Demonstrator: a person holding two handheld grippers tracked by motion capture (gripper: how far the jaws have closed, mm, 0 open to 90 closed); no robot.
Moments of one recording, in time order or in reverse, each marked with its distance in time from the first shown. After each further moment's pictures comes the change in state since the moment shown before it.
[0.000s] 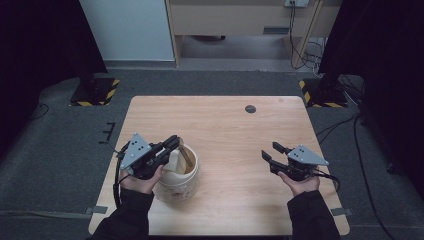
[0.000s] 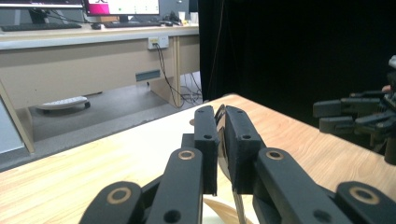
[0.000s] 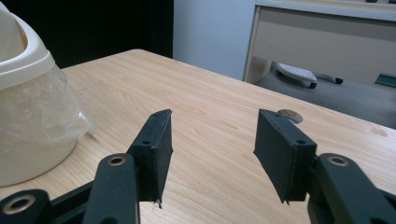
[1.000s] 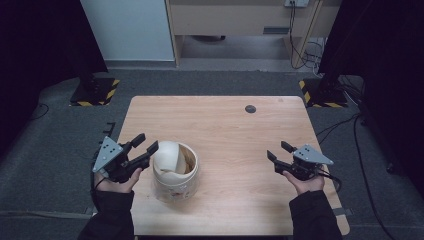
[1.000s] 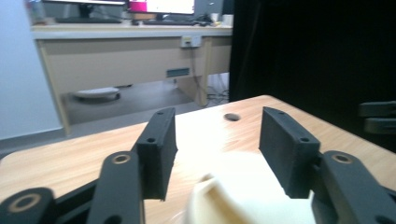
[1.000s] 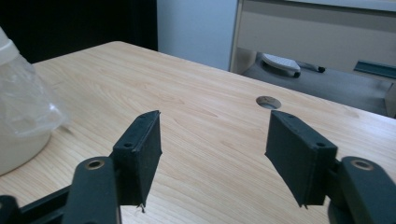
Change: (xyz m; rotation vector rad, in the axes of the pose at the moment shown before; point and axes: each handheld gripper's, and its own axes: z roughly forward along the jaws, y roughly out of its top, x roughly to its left) left arm 0.049 -0.024 -0.044 -0.012 0.158 -0.079; right arm -0.016 -0.008 -0.004 0.030 -0.067 0.026
